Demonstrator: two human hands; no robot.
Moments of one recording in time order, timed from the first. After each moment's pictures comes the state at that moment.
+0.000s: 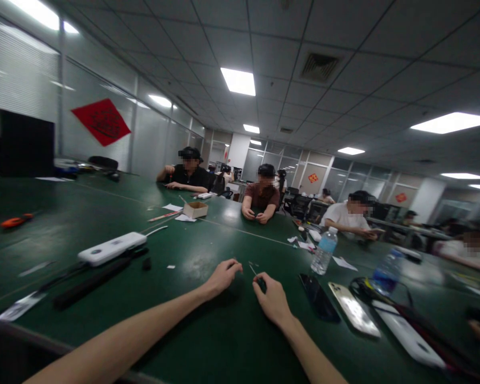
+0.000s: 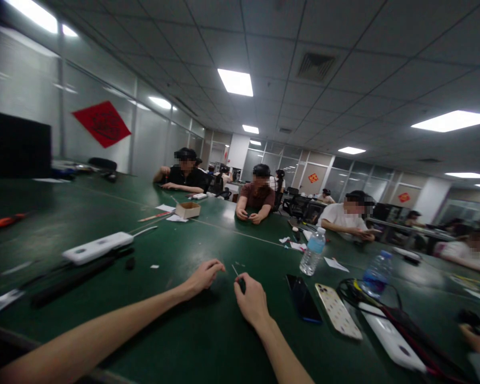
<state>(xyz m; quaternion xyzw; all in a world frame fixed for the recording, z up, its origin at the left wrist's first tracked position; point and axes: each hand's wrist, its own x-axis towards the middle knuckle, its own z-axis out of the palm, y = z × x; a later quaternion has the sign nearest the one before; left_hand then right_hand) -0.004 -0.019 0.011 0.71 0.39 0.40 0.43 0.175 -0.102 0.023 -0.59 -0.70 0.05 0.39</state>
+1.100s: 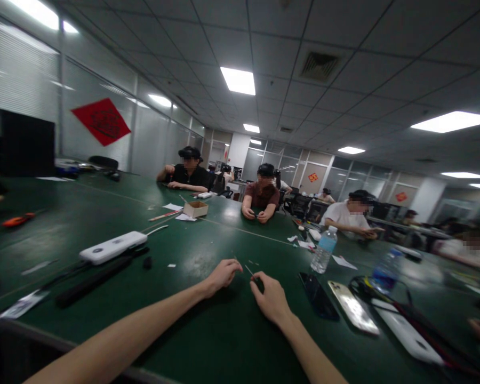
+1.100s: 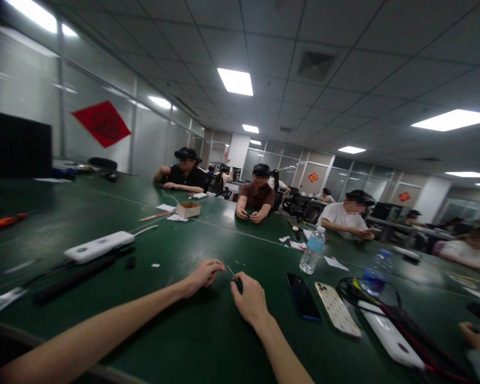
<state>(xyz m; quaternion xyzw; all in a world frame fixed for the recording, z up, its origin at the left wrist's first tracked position) -0.004 -0.003 -0.004 0.64 0.31 0.38 0.58 0.168 -0.112 0.030 -0.59 -0.74 -0.01 0.32</state>
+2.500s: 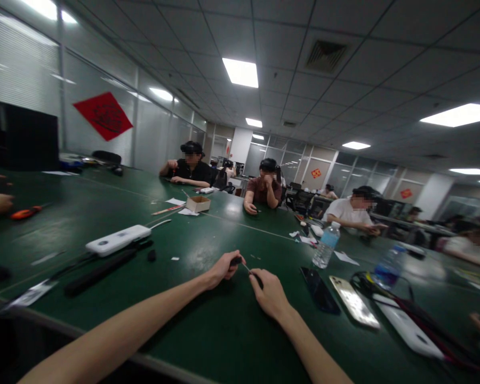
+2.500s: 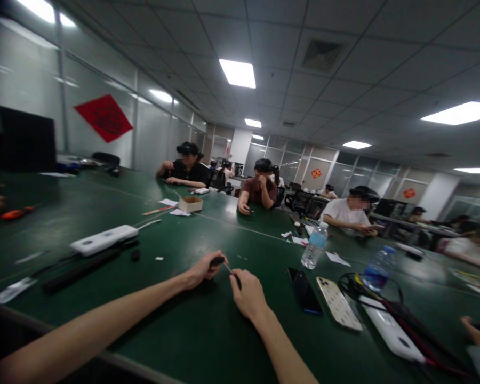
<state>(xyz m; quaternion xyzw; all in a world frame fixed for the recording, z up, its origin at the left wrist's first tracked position) -0.009 -0.016 0.013 0.60 0.29 0.37 0.65 0.159 -0.116 0.032 -0.57 -0.77 0.00 0.30</state>
